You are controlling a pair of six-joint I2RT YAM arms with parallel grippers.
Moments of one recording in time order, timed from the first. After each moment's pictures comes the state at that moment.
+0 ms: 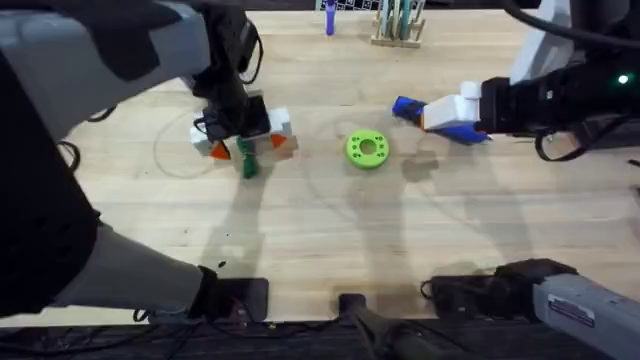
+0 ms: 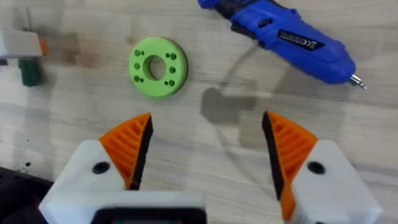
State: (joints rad) left arm -0.19 1.69 1.13 -1.00 0.00 -0.51; right arm 0.12 1.15 1.05 -1.04 -0.21 0.15
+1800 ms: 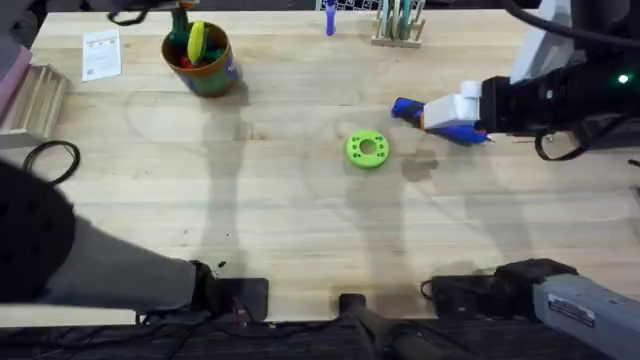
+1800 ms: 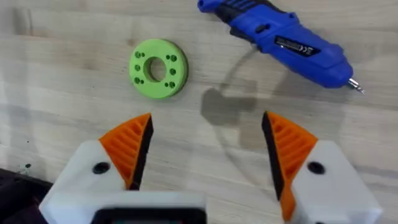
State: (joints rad) left arm 0.06 1.68 1.55 -0.70 -0.07 -0.12; right arm 0.12 1.15 1.05 -1.03 -0.21 0.15
